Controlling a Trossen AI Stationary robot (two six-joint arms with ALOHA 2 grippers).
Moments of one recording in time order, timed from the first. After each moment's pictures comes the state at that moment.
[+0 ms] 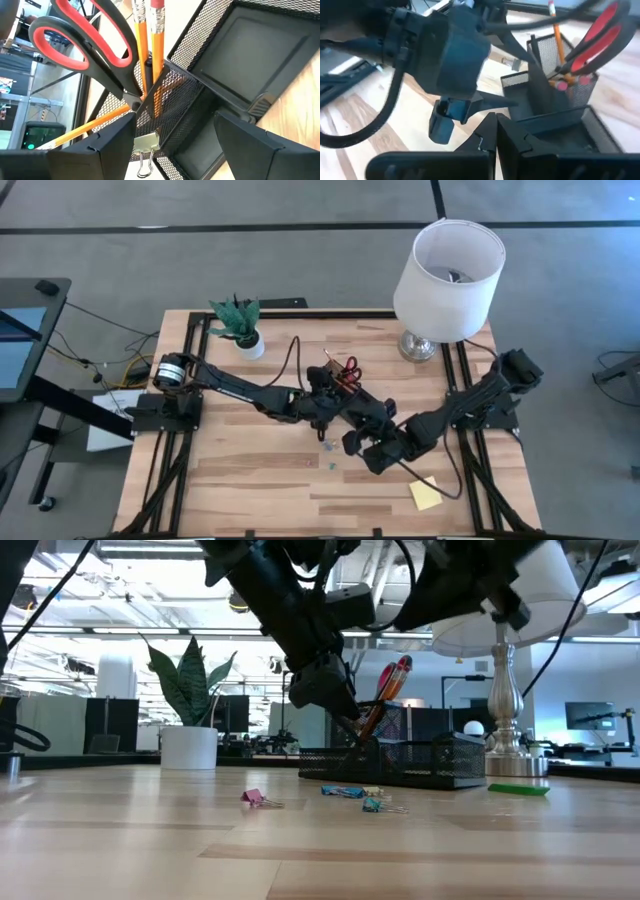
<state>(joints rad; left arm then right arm) -0.13 1.92 1.25 -0.16 -0.65 0.30 0.52 1.63 1.09 -0.47 0.93 1.16</state>
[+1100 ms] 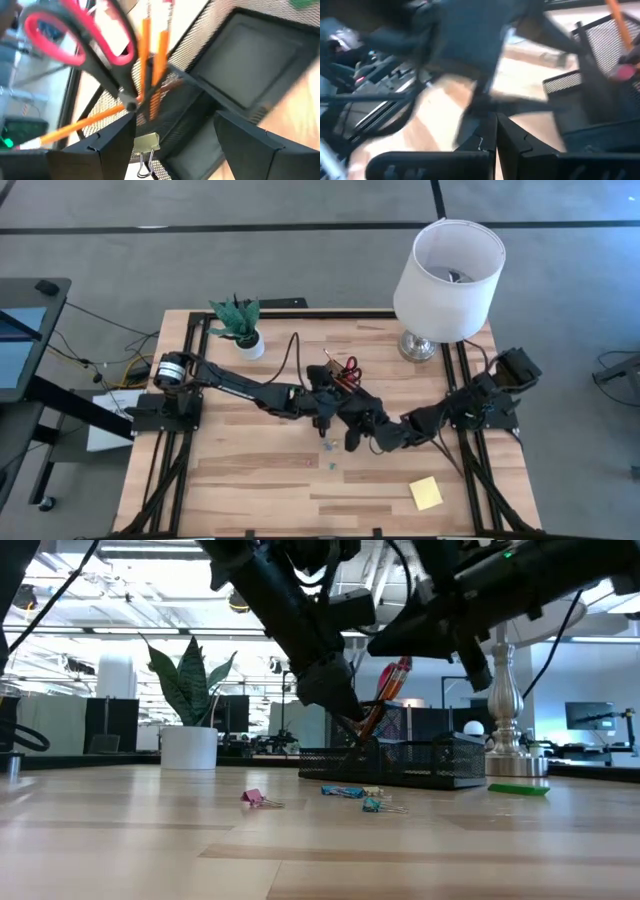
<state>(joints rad) -0.11 1.92 1.25 -0.15 -0.59 0.23 0.44 1.63 0.71 0.46 0.81 0.86</state>
